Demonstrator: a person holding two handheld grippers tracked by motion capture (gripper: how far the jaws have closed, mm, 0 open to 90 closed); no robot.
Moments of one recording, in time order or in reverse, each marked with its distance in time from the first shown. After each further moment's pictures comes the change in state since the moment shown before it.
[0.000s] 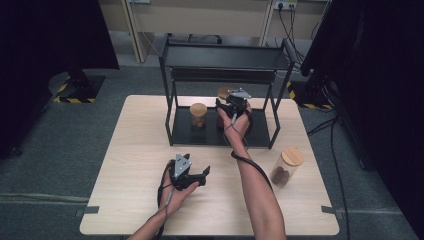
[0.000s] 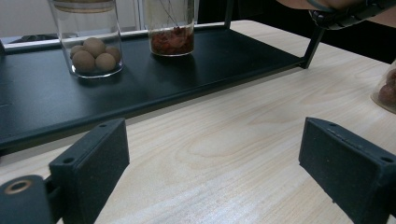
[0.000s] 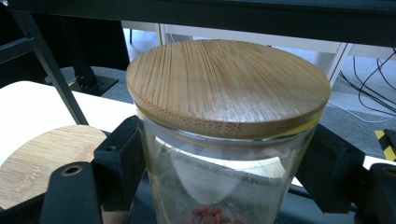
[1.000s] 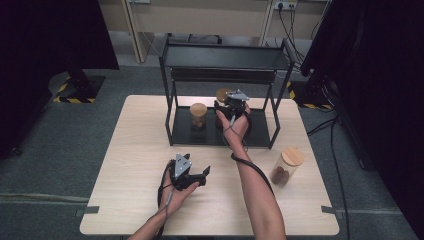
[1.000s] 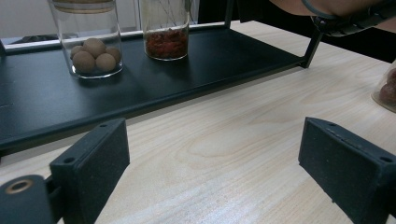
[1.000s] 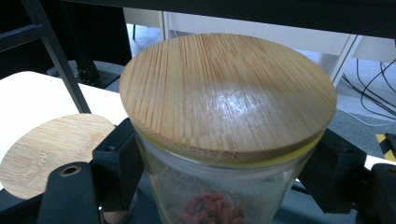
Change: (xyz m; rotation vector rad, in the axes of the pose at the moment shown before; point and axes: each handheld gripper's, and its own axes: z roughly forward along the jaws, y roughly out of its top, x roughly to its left) left arm 0.000 0.000 0.000 0.000 0.002 0.005; right arm 0.005 -0.004 0.000 0.007 0.012 -0.030
